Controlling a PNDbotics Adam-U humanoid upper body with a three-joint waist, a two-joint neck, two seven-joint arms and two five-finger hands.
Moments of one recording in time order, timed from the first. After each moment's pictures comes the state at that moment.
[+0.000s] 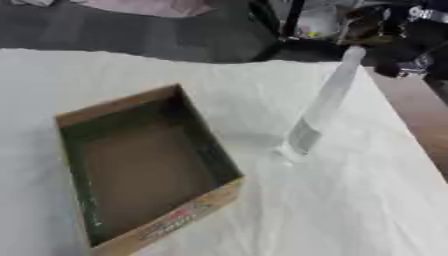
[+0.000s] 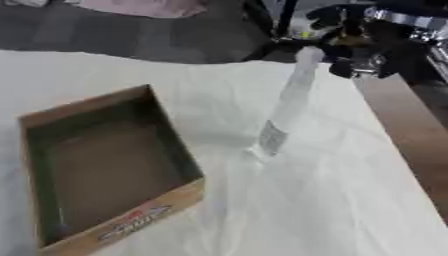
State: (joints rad) left arm -0.19 0.37 0.16 -1.98 0.33 -0.14 -0.18; right arm -0.67 -1.10 0.01 -1.31 -0.31 -0.40 0.72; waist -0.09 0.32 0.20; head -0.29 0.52
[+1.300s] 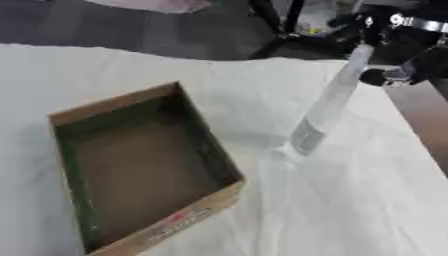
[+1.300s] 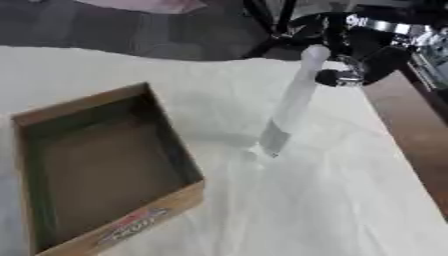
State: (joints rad) left arm -0.20 0.37 0.16 -1.98 0.32 -0.14 -0.18; right arm -0.68 -1.08 0.02 -1.33 -0.34 -0.40 0.76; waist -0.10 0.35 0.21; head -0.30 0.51
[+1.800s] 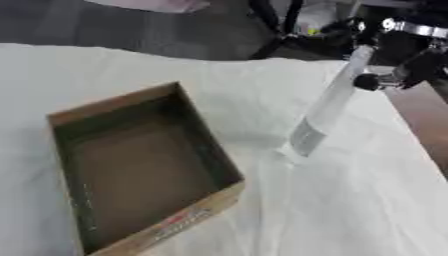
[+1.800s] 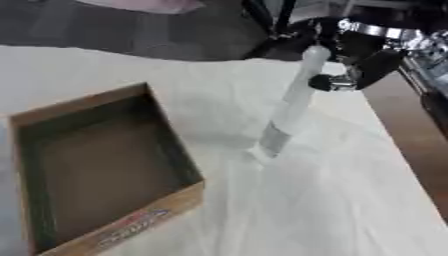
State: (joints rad) left arm -0.20 0.37 0.16 -1.98 0.32 -0.14 -0.19; right arm -0.69 -1.07 0.03 -1.34 -0.35 -0.39 0.78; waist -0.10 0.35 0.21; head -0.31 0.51
